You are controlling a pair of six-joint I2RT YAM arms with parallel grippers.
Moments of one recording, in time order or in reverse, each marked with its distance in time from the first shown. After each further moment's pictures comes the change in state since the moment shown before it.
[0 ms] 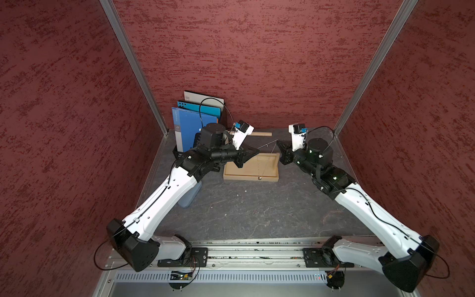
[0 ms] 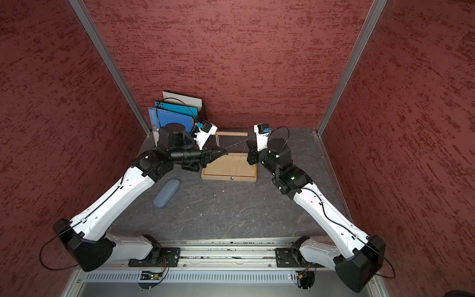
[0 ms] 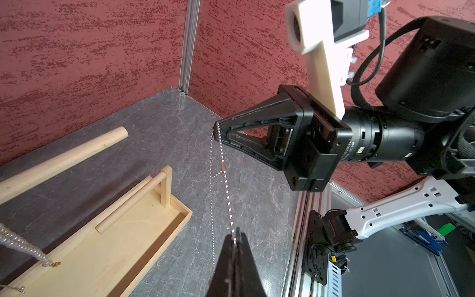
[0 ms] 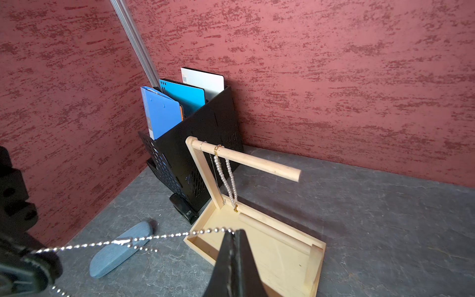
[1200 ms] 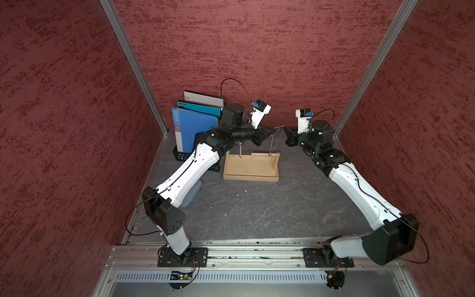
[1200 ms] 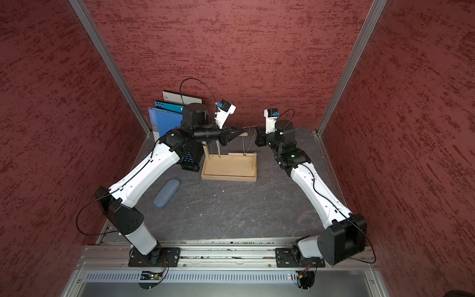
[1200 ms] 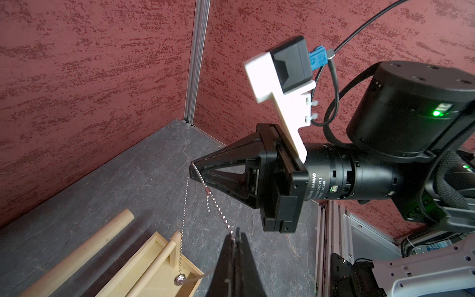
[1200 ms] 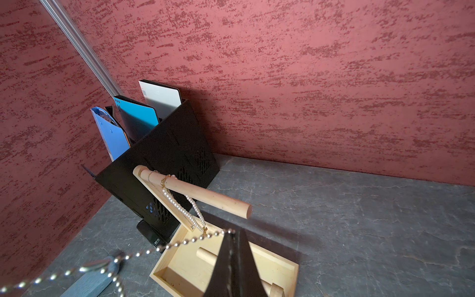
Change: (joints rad) left arm -0.036 0.358 0.420 0.027 -0.040 -0.013; right arm -0.219 0.217 0.172 0.012 -0.147 0.011
